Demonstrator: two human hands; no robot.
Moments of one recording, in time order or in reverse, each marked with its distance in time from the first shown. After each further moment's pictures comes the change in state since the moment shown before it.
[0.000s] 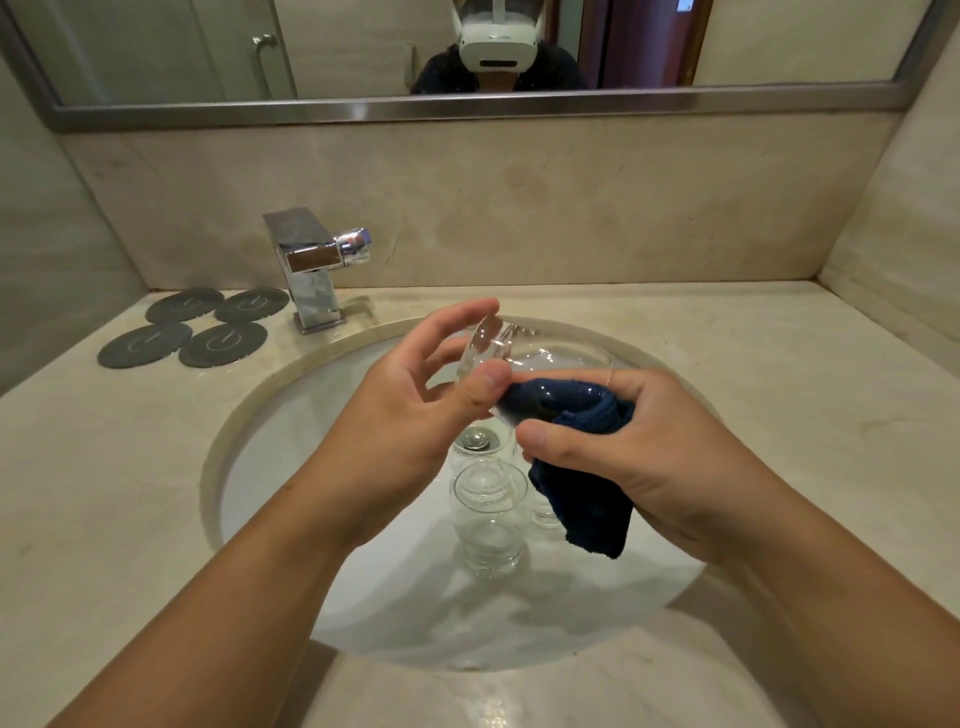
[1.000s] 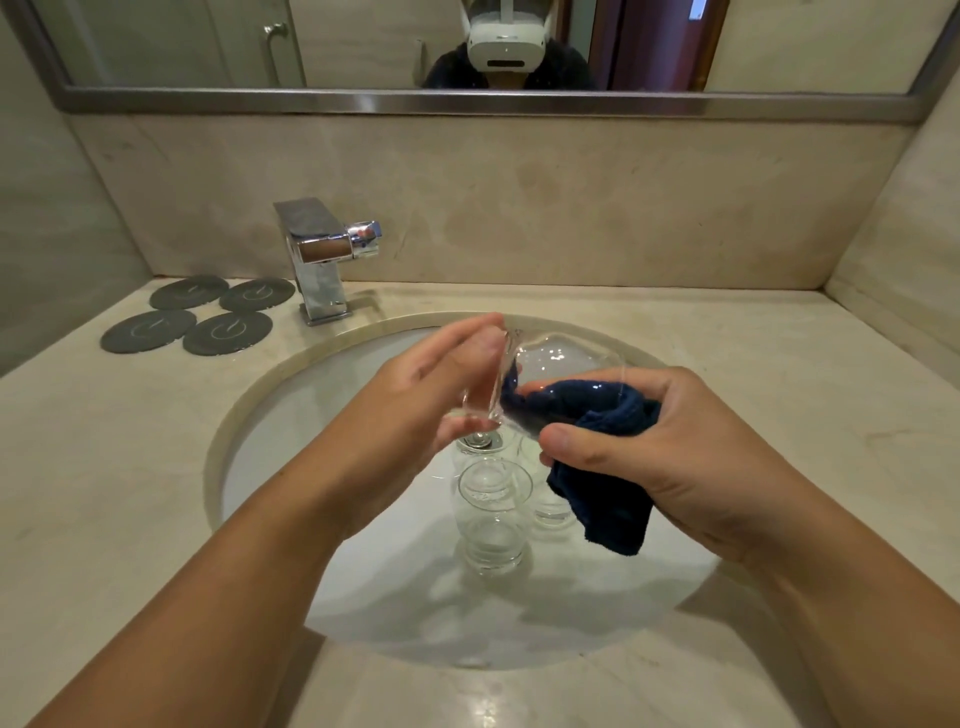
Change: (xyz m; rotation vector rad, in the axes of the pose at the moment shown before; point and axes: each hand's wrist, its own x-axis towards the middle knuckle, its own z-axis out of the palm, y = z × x) left_hand 0.002 0.002 -0.008 0.008 -0.065 -0.099; right_hand -0.002 -0.004 -0.003 -0.031 -0.013 0.023
